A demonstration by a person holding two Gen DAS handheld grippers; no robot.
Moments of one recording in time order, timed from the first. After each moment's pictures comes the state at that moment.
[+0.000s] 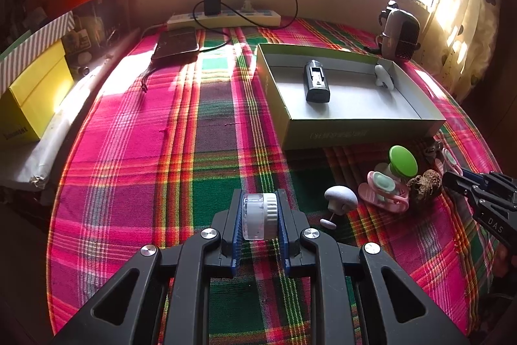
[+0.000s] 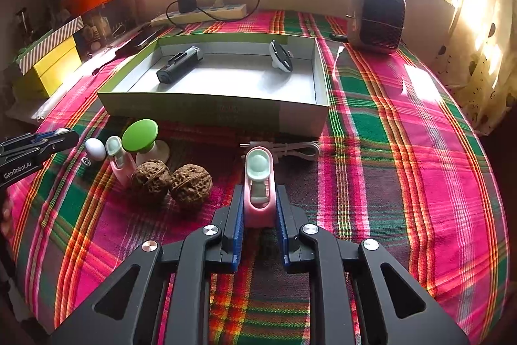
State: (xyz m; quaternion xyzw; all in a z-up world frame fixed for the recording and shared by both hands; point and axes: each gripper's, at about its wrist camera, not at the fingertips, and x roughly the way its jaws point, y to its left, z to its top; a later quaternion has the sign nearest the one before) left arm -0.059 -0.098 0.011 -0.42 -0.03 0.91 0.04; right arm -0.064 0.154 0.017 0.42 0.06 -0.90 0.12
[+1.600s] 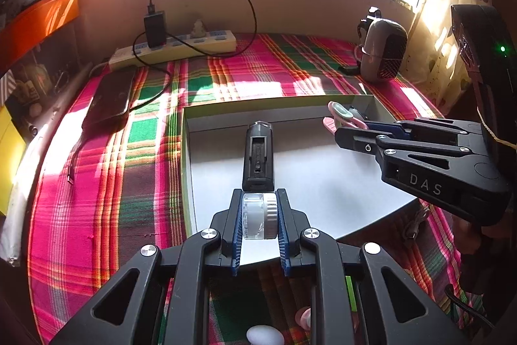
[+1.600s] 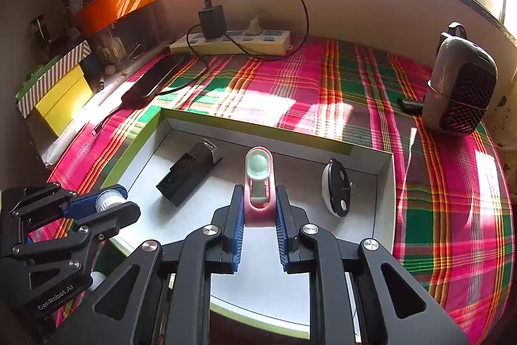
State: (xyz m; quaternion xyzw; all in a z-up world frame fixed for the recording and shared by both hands) left arm -0.152 -0.036 0.036 -0.42 -0.01 0.91 0.08; right arm -0.208 0.101 0.046 0.42 0.06 -0.88 0.22
